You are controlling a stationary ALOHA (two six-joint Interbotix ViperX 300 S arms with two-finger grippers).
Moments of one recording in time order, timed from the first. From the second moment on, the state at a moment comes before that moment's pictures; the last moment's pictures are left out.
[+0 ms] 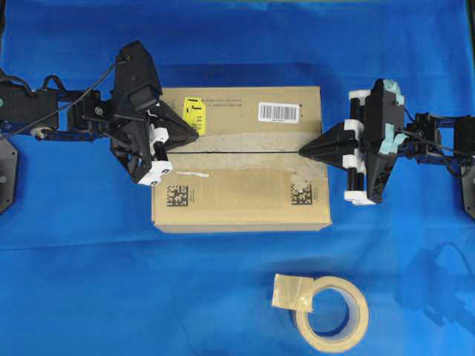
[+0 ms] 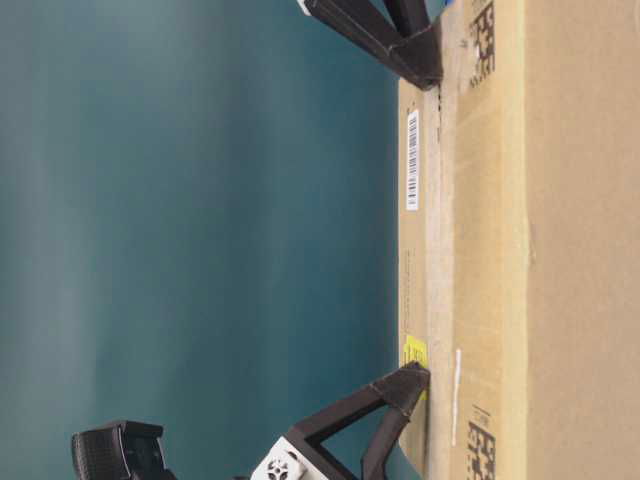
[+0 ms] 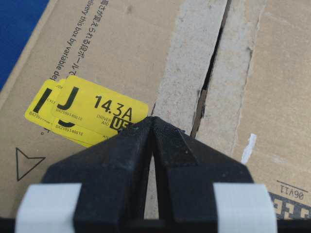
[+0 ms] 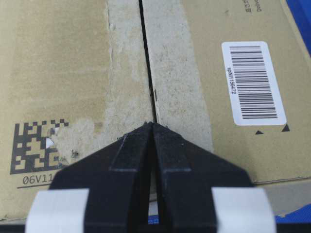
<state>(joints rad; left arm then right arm) 0.12 -0.20 0.83 -0.04 0.03 -0.26 -0.06 -0.27 1.02 0.14 -0.26 0.06</state>
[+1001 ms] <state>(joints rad) 0.06 -0.17 1.10 -0.04 -0.60 -0.11 -0.07 -0.25 1.02 0.14 -0.27 0.06</state>
